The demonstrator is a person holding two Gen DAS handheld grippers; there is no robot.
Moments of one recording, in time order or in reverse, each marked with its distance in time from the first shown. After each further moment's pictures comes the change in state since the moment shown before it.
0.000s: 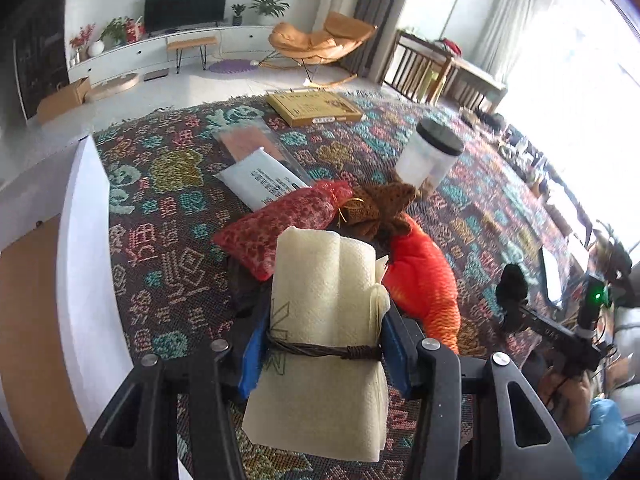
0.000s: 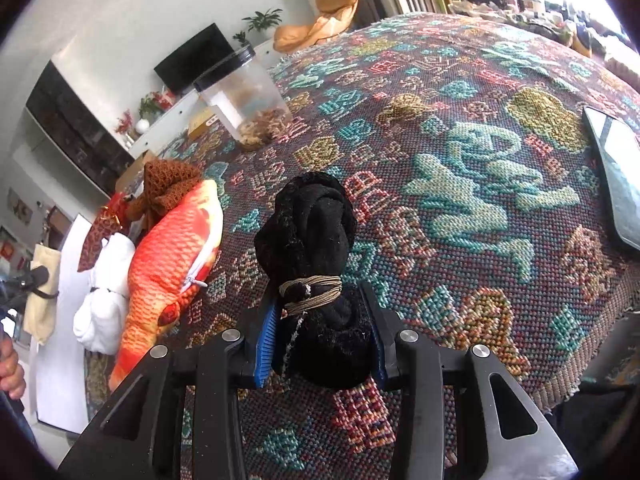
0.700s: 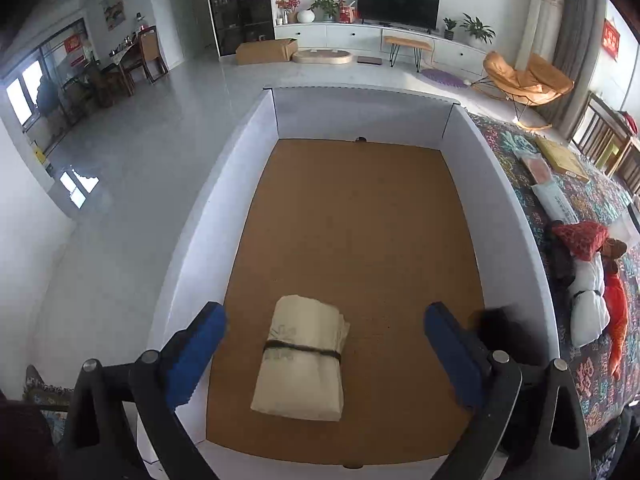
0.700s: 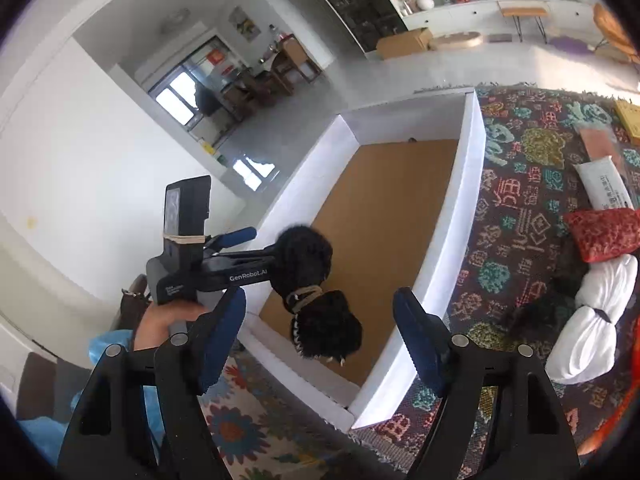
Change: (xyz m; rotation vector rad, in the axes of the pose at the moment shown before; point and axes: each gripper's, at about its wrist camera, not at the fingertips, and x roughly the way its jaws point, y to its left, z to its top) left arm -0.143 0.223 -0.115 -0.377 -0.041 0.584; right arm -0.019 0.423 -0.043 -0.598 0.382 0.745
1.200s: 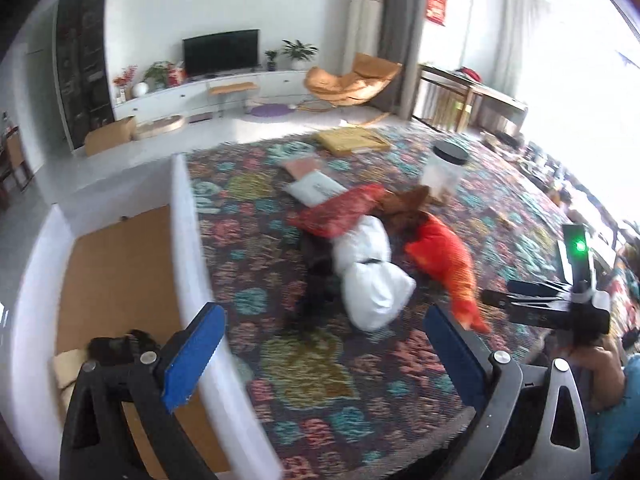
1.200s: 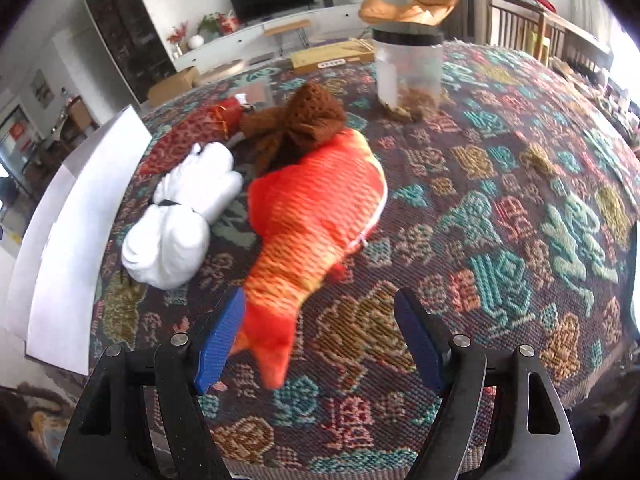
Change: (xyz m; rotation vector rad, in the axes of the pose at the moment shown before) left arm -0.072 -0.242 -0.068 0.408 -0.130 -0.471; right arm -0.138 -0.200 -0.161 0.352 -0.143 -0.733
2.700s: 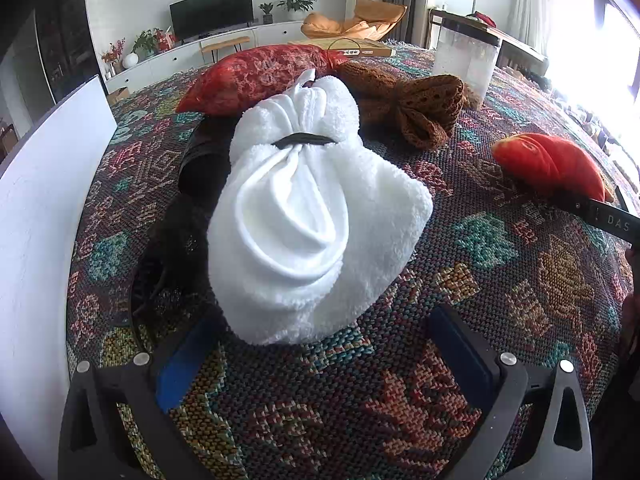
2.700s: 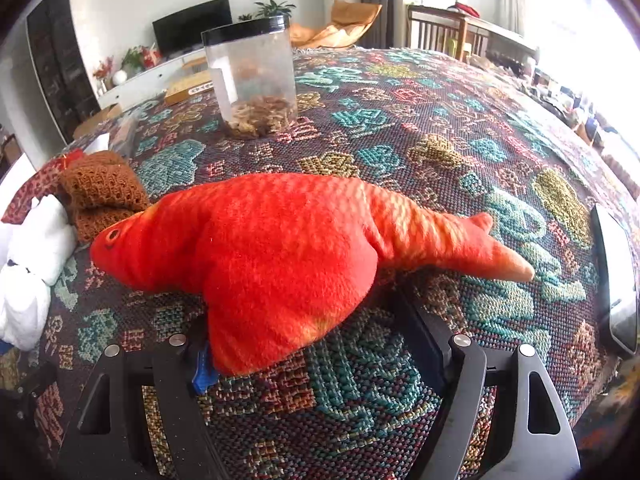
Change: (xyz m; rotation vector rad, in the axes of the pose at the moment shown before) left arm 0.191 -0.060 -0.046 0.011 0.148 0.115; right arm 0.050 -0.093 0.012 0.104 -0.144 -0.285
